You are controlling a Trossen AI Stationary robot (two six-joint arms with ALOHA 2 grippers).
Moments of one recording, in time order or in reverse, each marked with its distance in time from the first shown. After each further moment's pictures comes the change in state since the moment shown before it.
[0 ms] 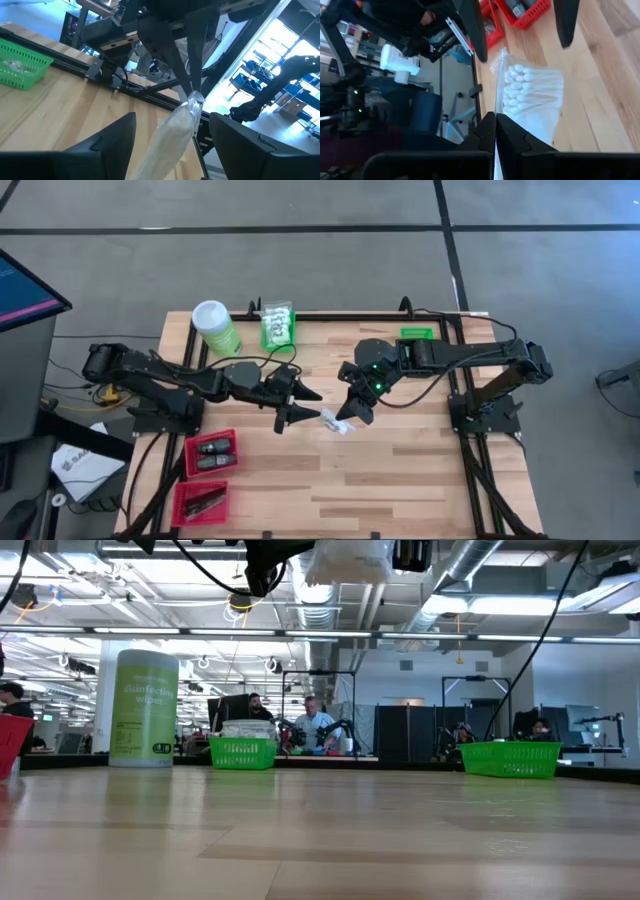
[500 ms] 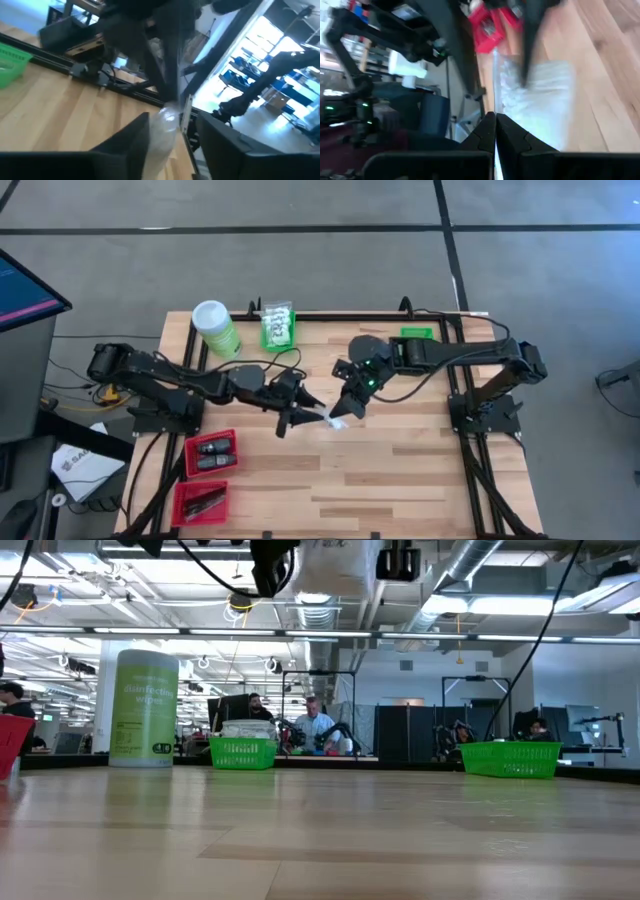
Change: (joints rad) left arm -0.010 0.049 0.006 0.055 0.047 -0.007; right arm -0.043 0.039 -0.003 0.059 -0.055 0.051
